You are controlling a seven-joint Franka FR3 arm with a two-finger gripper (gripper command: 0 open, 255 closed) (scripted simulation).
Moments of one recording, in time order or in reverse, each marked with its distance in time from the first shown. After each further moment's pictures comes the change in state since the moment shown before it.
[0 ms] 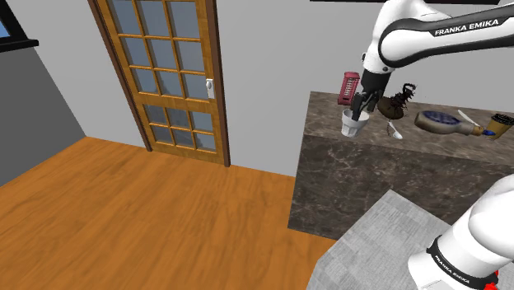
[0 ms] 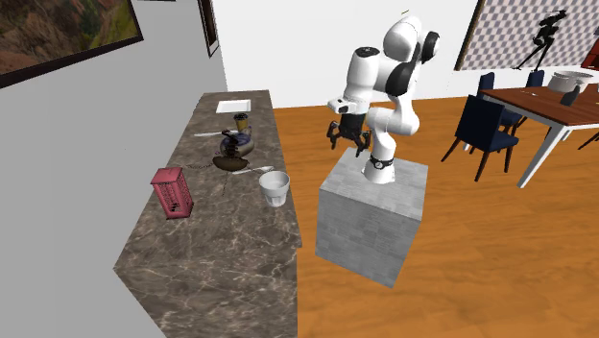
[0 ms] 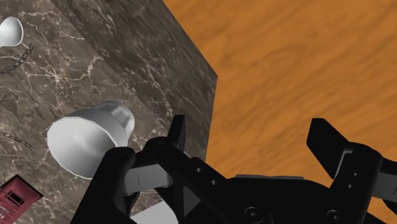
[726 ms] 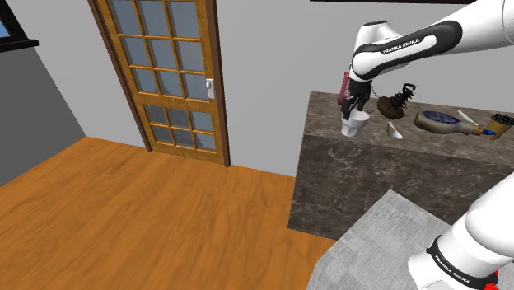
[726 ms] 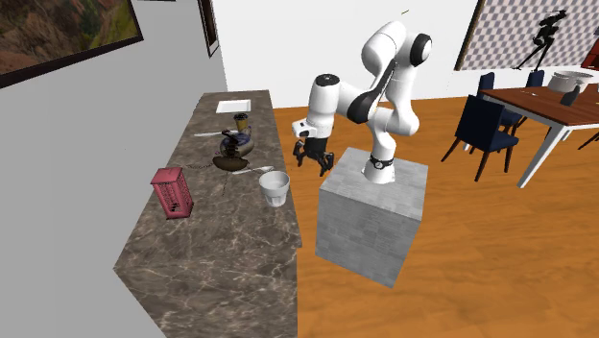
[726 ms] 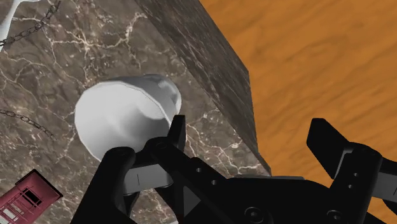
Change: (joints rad) arm -0.060 0.367 -0.086 0.191 -0.060 0.173 -0.092
